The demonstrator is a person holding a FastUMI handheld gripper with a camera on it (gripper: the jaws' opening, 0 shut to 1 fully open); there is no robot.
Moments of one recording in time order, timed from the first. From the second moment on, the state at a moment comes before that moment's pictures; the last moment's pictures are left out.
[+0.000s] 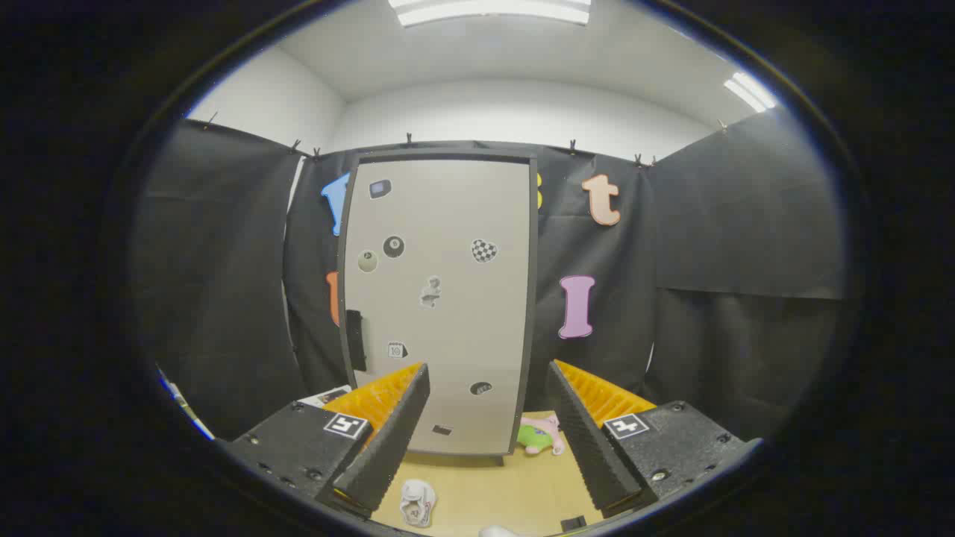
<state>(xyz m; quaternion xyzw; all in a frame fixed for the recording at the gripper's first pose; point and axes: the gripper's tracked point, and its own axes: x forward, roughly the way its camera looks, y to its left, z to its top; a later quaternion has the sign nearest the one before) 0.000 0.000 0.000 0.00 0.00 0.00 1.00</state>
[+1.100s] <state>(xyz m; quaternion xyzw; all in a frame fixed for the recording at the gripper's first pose) 0.008 0.011 -0.018 0.00 0.01 -0.01 1.00</state>
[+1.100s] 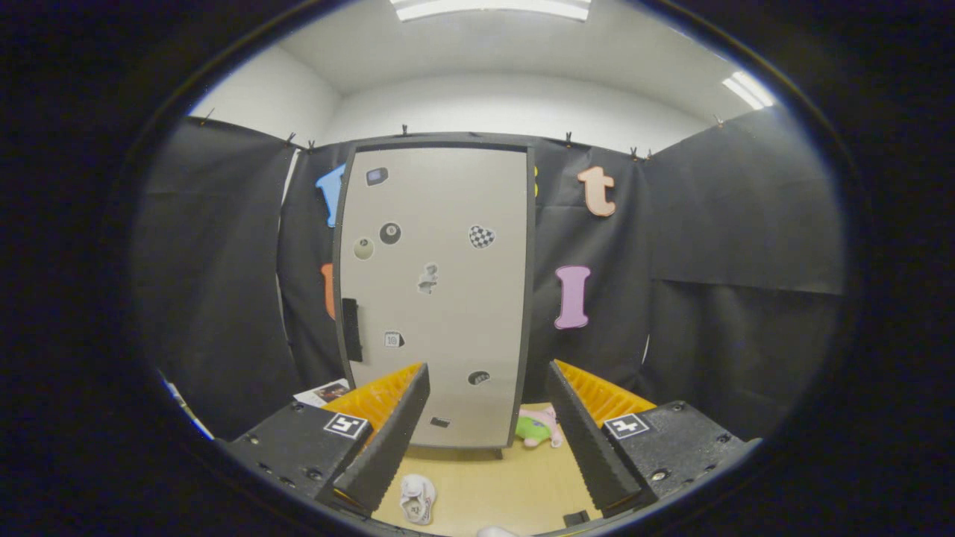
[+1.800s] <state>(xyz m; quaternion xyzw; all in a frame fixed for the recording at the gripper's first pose) 0.132 0.148 -0.040 0.00 0.01 0.08 1.00</state>
